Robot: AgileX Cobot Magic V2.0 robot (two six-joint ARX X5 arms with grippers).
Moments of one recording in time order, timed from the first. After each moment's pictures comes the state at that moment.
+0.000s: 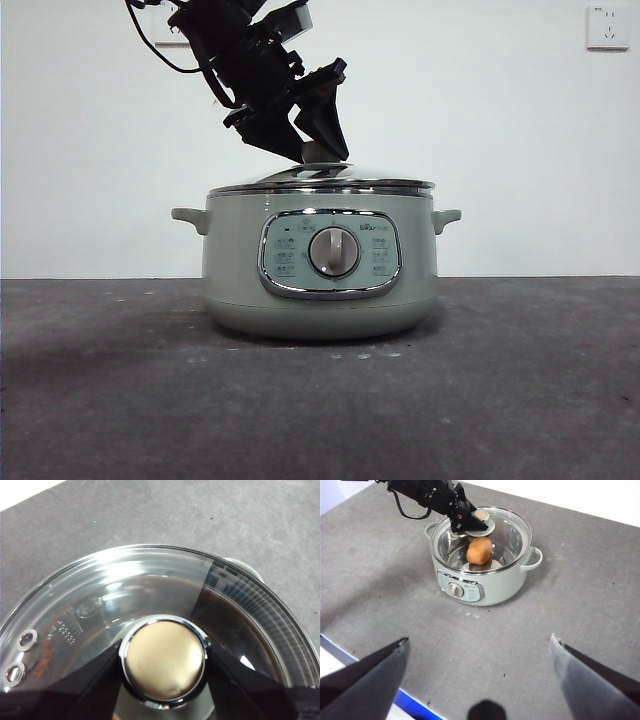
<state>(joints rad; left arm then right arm) -0.49 1.92 1.70 -0.43 0.24 0.12 0.54 0.73 1.55 -1.35 -0.02 -0.01</state>
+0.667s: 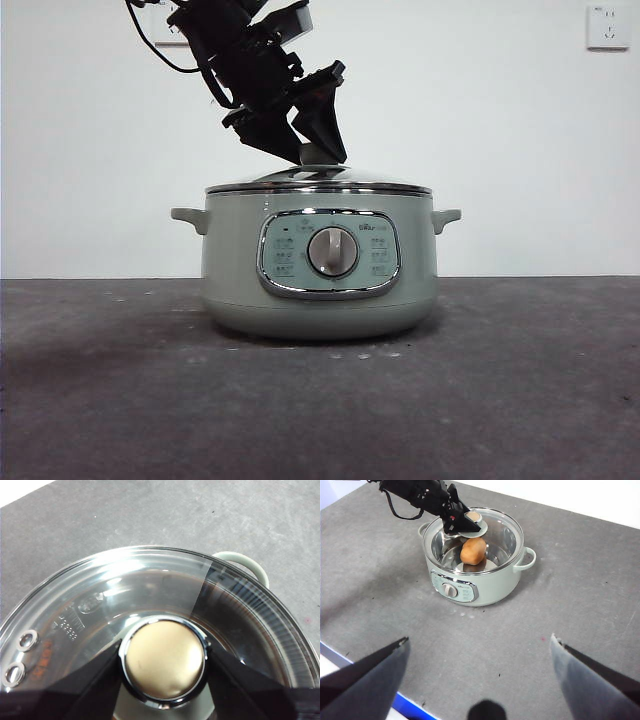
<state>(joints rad) -0.49 1.92 1.71 -0.45 0.23 0.14 0.54 0.73 1.55 -1.35 0.00 -0.01</state>
